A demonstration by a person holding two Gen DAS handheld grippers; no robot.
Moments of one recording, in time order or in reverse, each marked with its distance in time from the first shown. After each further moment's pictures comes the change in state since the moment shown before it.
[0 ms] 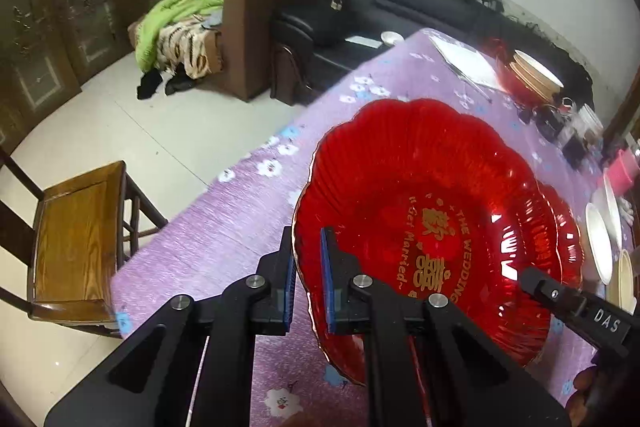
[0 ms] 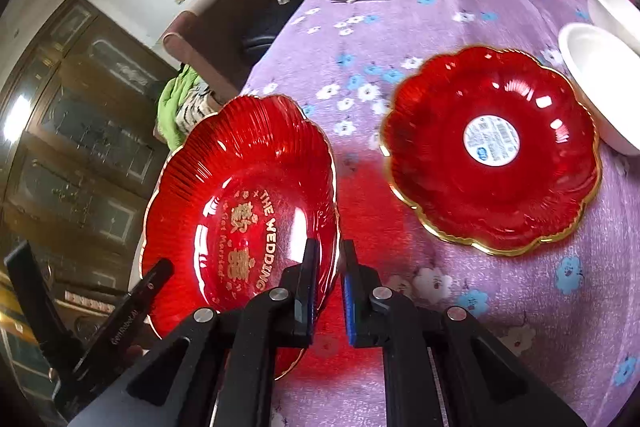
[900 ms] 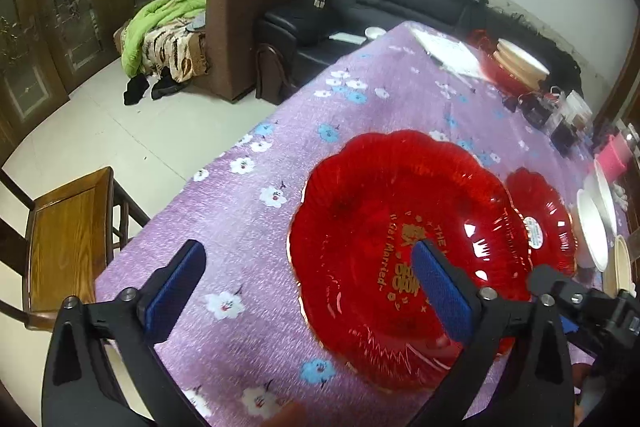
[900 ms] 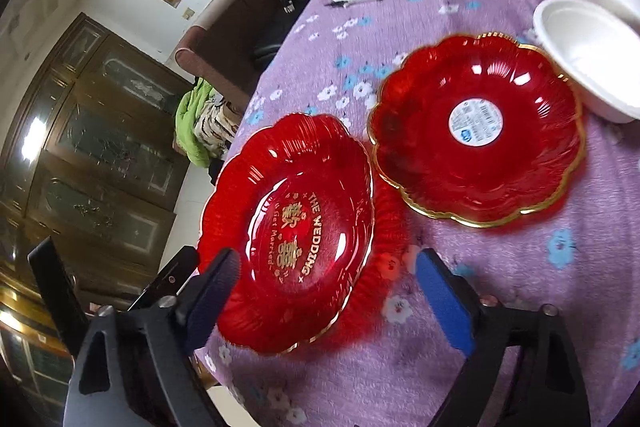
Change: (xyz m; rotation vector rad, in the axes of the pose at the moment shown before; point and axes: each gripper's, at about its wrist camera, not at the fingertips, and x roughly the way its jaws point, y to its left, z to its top) left arm 0.008 -0.018 -0.005 0.043 0.016 -0.042; right arm -0.012 -0.022 -0.008 0.075 -0.014 0.092
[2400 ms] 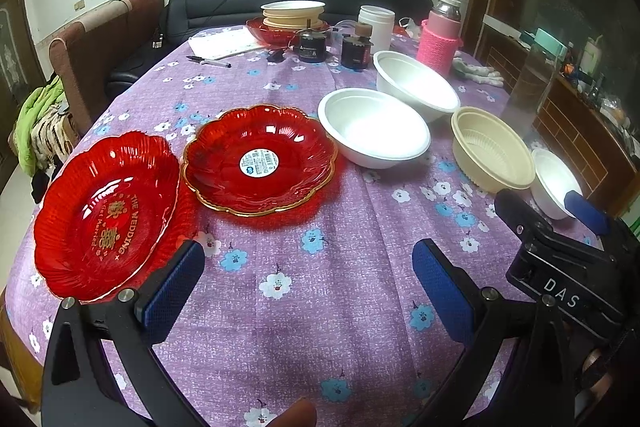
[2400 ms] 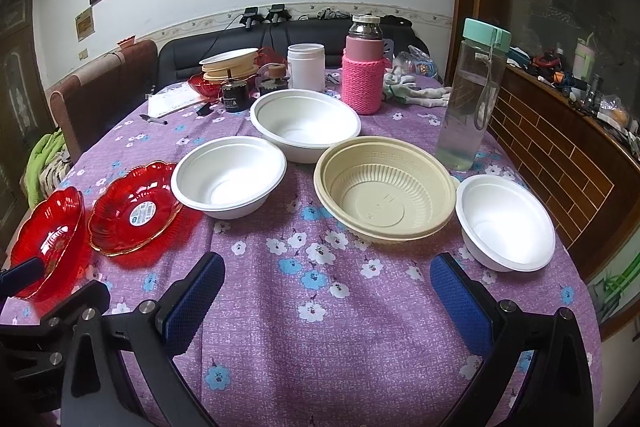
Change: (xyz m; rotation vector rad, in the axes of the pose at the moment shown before) left arm -0.087 -0.228 -0.097 0.408 -0.058 -0.301; right arm -0.191 -0.143 -0.037 -0.162 -0.474 -0.674
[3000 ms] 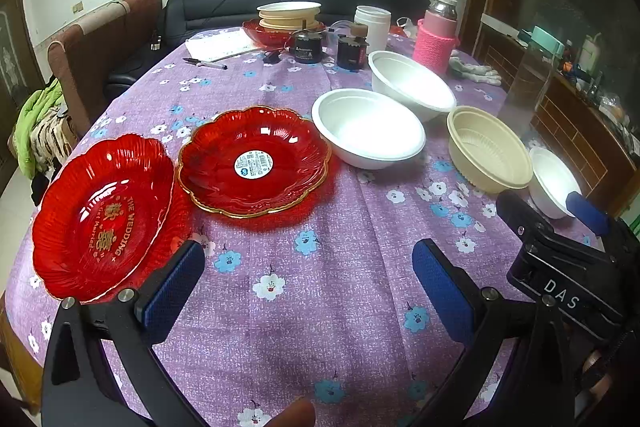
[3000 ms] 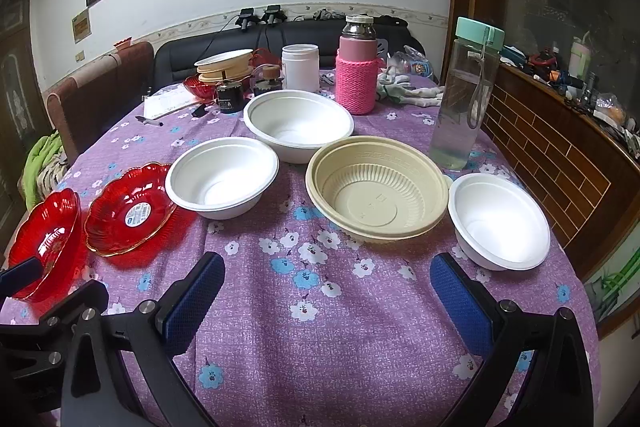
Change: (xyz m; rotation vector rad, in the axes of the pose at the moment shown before) left arm 0.000 -0.008 0.000 0.008 -0.005 -0.003; right arm -0.002 -0.007 0.000 0.007 -0.004 -0.012
